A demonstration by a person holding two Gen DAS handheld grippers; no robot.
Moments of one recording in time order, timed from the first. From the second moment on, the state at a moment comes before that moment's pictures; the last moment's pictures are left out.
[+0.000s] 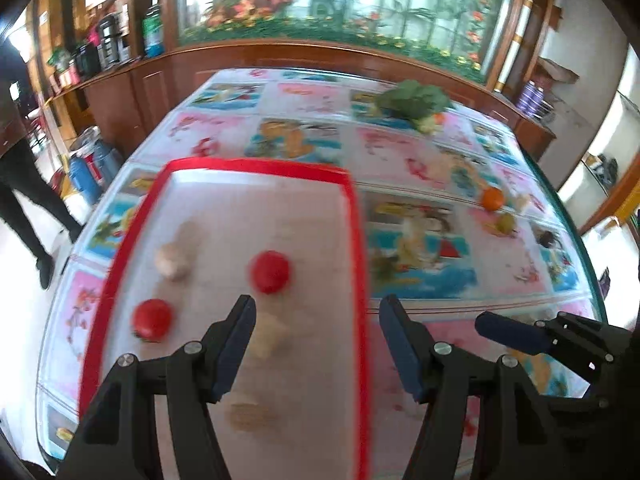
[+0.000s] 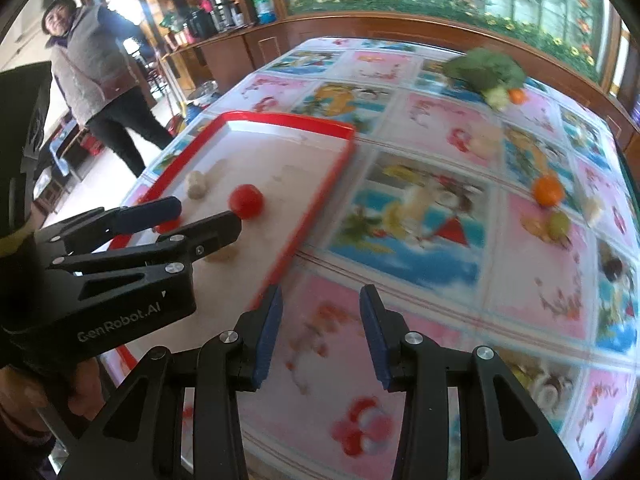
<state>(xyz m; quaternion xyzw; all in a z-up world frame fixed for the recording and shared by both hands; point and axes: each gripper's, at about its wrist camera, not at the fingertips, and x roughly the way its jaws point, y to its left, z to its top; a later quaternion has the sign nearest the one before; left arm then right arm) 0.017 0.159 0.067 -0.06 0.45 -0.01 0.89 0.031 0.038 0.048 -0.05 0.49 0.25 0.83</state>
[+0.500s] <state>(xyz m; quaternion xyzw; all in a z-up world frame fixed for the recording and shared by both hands) 0.022 0.019 0.067 -0.01 0.47 -0.12 0.88 0.017 -0.099 0.042 0.02 0.50 0.17 0.85</state>
